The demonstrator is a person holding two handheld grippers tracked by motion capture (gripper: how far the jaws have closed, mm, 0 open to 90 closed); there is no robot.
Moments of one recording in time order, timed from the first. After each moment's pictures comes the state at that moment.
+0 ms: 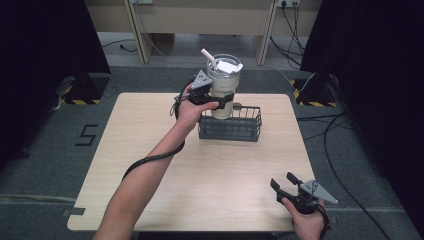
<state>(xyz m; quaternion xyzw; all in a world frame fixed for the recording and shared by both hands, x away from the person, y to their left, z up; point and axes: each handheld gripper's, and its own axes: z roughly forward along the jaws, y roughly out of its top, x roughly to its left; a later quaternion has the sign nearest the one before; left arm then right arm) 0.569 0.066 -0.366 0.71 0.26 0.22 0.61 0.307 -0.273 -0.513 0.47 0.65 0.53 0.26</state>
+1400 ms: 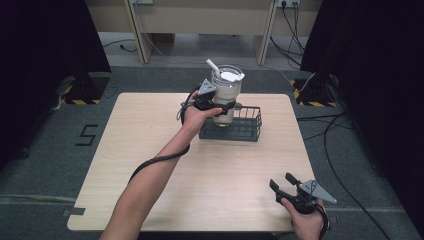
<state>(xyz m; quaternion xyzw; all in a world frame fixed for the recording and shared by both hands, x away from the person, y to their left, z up) 0.585 0.055 -0.411 0.73 0.29 0.19 0.59 0.308 -0.272 -0.515 0.47 0.66 0.53 0.26</state>
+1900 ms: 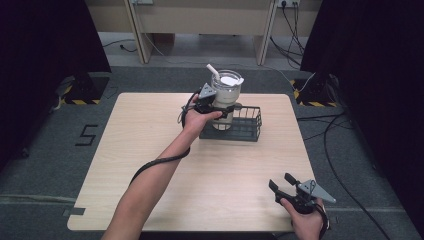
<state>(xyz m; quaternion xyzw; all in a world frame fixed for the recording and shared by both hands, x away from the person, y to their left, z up) 0.586 0.054 -0.427 0.73 0.30 0.19 0.58 0.308 -0.271 -0.516 0.47 0.66 0.53 0.25</state>
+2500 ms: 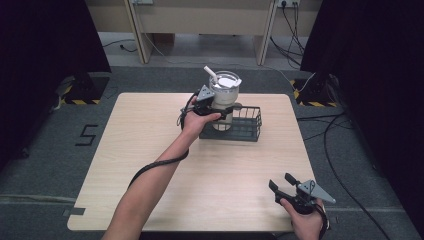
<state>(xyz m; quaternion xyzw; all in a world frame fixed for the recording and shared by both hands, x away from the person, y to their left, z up) 0.582 0.058 -0.433 0.72 0.29 0.19 0.59 0.308 -0.271 -0.516 0.46 0.66 0.53 0.26</state>
